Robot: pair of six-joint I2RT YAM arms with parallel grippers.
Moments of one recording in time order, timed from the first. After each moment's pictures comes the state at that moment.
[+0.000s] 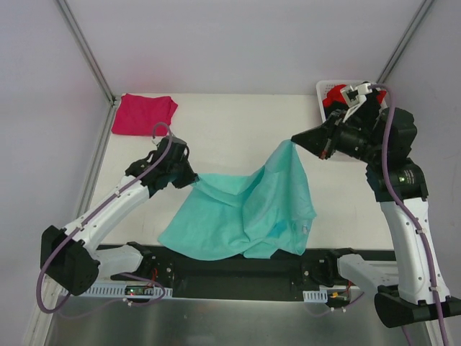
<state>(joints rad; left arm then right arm) -0.51 1.15 0.95 -0.68 -0.01 -0.95 0.18 0.99 1.39 -0.57 -0.81 0.38</state>
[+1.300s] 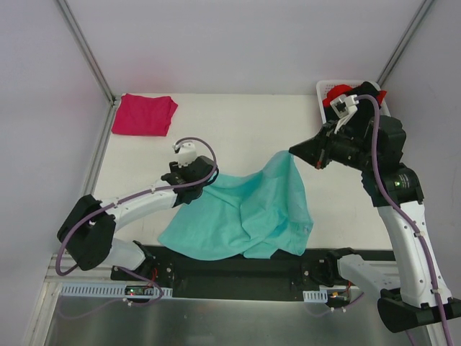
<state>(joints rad) -0.73 1.38 0.84 -0.40 -0.74 -0.72 0.24 0.96 1.32 -0.65 -0.73 0.27</state>
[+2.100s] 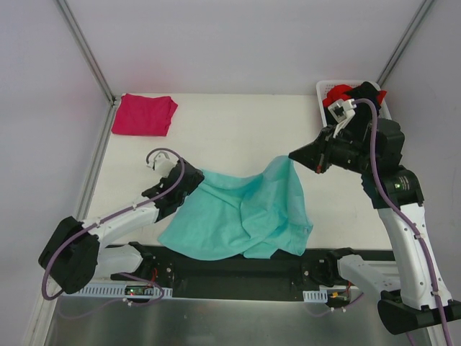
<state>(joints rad) -0.64 1.21 0.57 -0.07 -0.50 -1.19 0.25 0.94 1.31 -0.69 -0.75 0.25</state>
